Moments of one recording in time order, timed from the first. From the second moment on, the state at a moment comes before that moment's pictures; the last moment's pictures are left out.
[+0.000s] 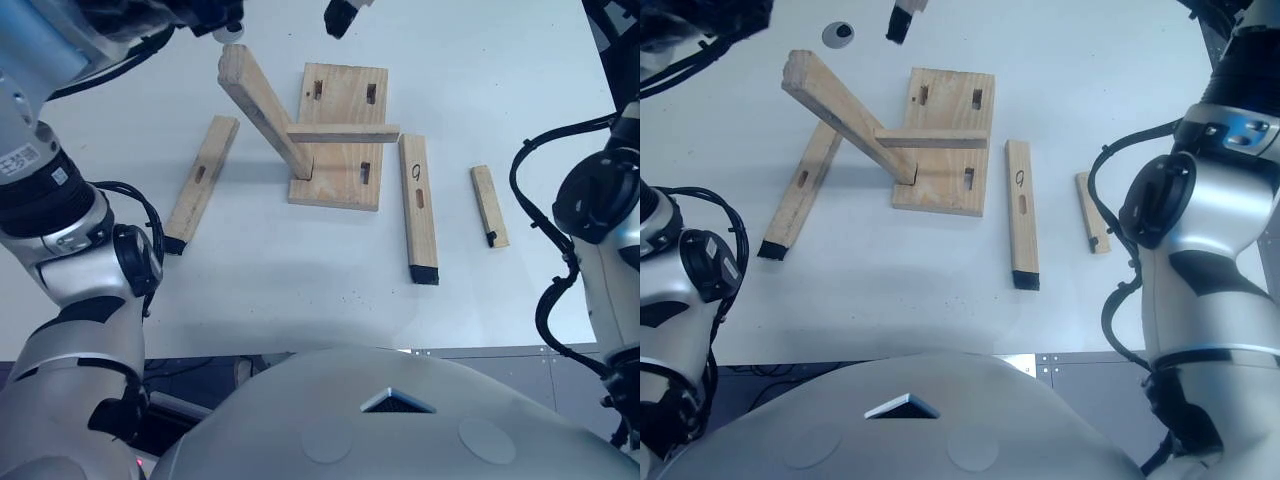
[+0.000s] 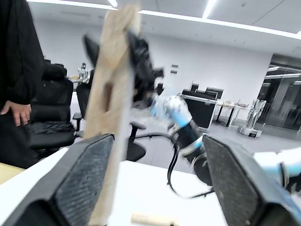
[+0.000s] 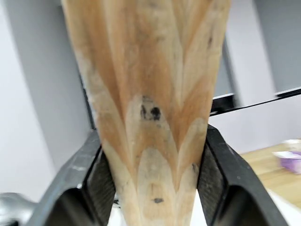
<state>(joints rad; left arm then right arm) -0.75 0.50 0.29 -0.26 -1.23 1.09 -0.63 -1.07 -0.40 -0.34 0.40 0.81 0.85 1.08</state>
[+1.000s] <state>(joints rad) -0.73 0.51 0.33 -0.17 -1.26 1.00 -0.50 -0.66 -0.41 -0.07 0.36 0.58 0.61 1.17</state>
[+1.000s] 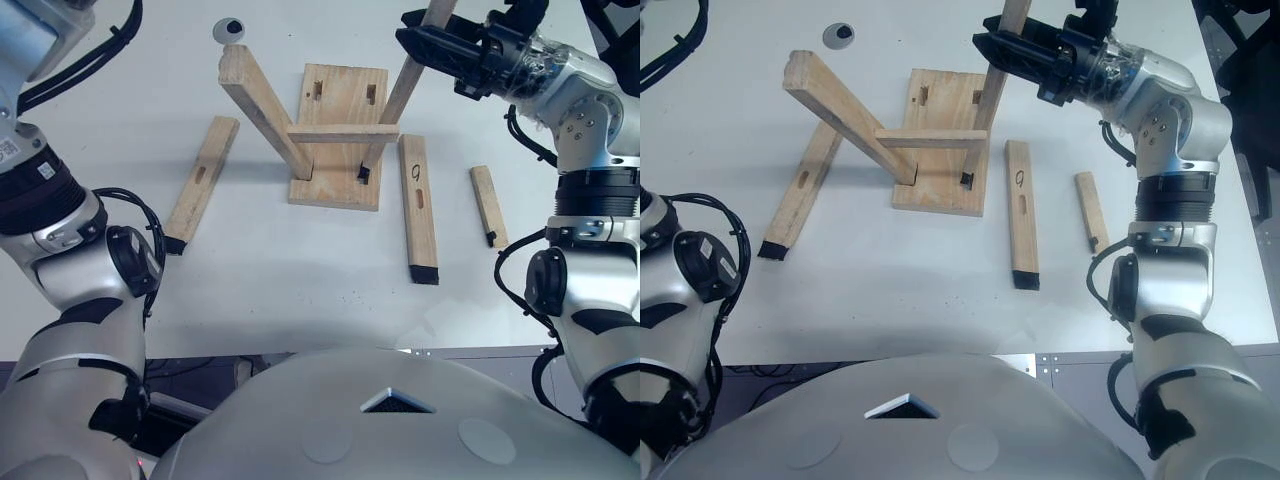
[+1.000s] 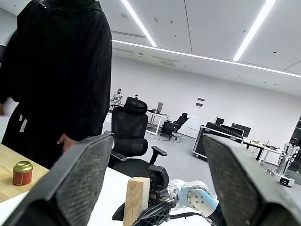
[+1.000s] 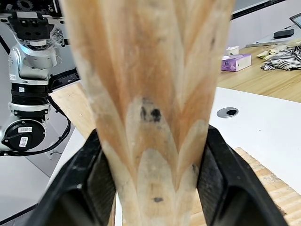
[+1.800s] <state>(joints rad) -0.68 0.50 0.28 -0.21 -1.20 0.98 -0.46 -0.72 -0.57 0.16 0.25 0.43 0.52 1.38</state>
